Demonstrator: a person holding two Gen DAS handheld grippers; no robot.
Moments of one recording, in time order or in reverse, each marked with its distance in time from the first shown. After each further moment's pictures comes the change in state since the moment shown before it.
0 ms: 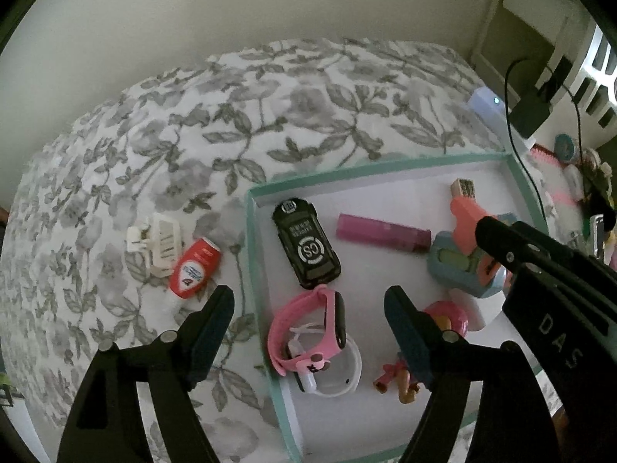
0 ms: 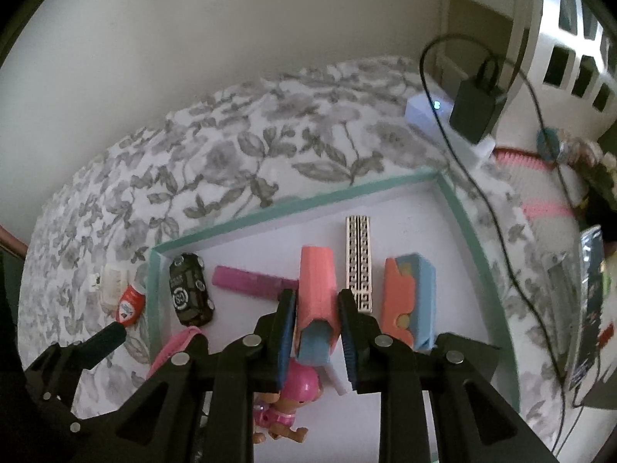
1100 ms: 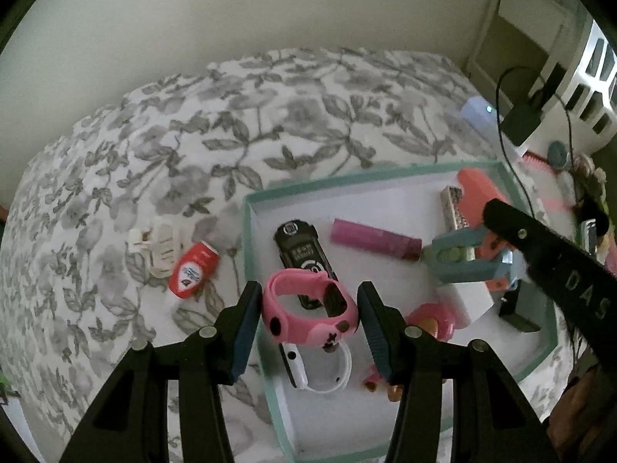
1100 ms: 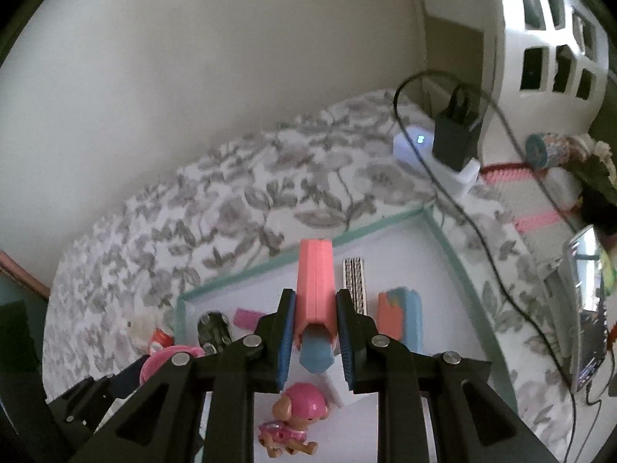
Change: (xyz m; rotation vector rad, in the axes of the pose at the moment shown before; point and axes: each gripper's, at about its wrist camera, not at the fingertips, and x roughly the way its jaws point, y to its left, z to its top) left arm -0.003 -0.005 -0.002 -0.005 -0.012 -0.010; right arm -0.014 -0.017 0.006 0.100 -0.078 0.086
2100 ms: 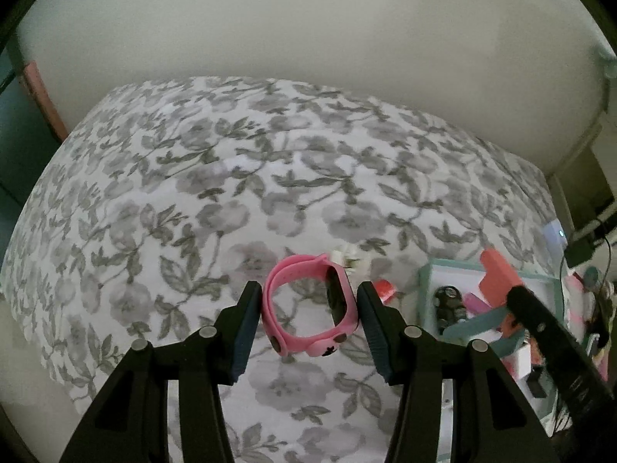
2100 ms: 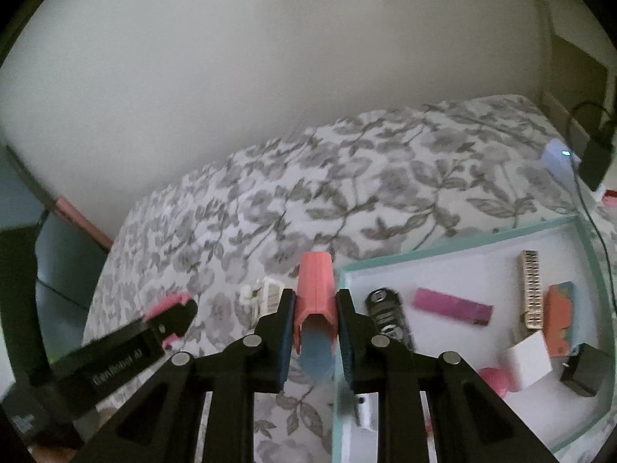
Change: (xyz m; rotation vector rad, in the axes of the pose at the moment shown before) left arm -0.050 0.155 -0.004 -0.350 -0.098 0.090; right arm -0.005 0.121 -0.019 -0.132 0.007 0.259
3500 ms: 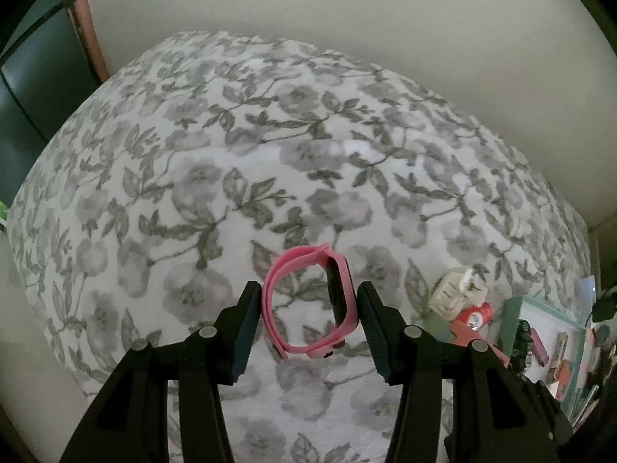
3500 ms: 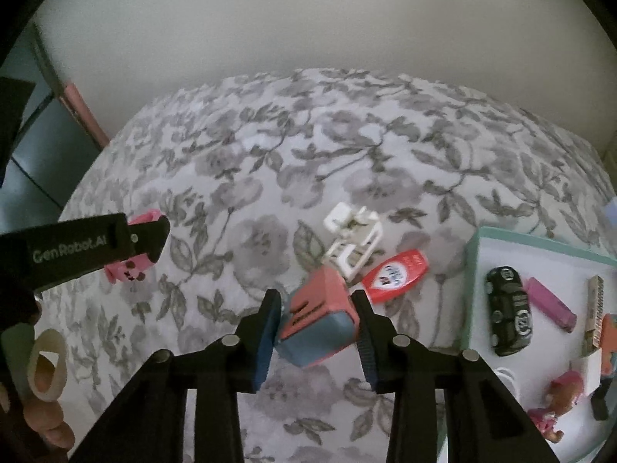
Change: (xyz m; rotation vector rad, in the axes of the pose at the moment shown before) left arm 0.031 0.120 0.001 -0.219 0.058 0.064; right arm 0.086 0.111 -0.064 -0.332 0.174 -0.058
